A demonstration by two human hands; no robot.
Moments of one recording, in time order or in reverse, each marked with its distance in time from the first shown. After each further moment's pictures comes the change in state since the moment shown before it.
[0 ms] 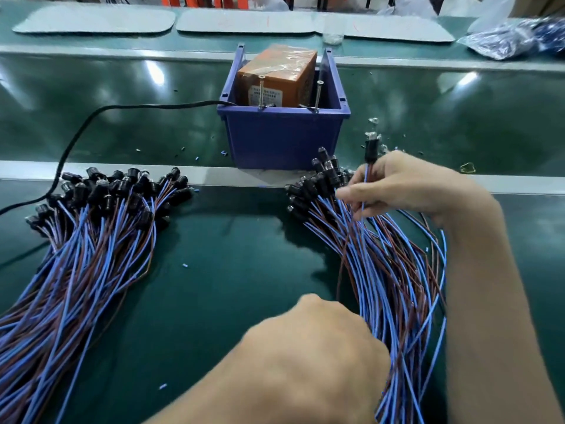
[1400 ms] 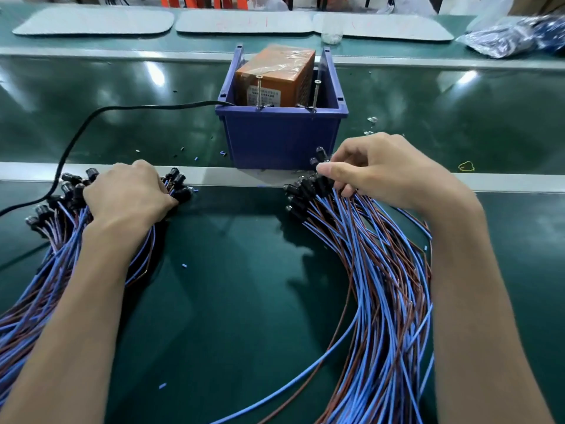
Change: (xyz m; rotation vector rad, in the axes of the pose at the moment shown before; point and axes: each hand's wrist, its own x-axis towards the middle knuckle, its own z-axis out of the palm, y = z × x) left_hand 0.010 -0.211 0.000 -0.297 0.836 -1.060; right_hand 0.003 -0.015 0.009 -0.314 0.207 -0.217
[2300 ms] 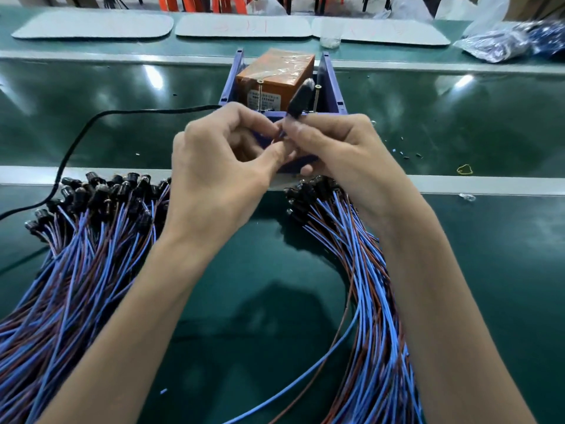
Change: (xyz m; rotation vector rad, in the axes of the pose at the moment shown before) left_hand -0.087 0.074 -0.048 -1.034 0.153 0.518; right_hand -0.006 -0.051 0.025 0.814 0.039 -0.187
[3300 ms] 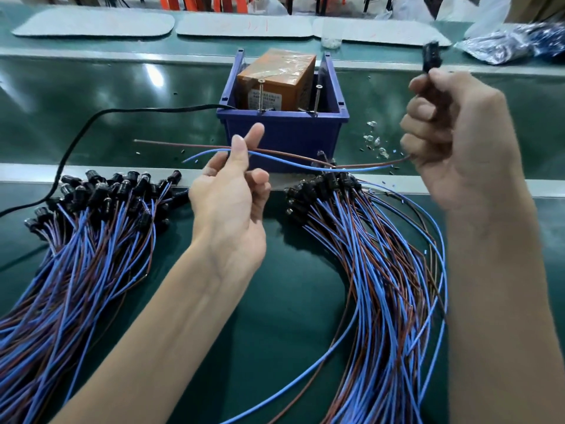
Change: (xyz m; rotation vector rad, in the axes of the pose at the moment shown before) left_hand -0.005 0.003 0.027 -1.057 0.305 -0.752; right_hand -0.006 -0.022 -0.061 0.410 0.422 0.061
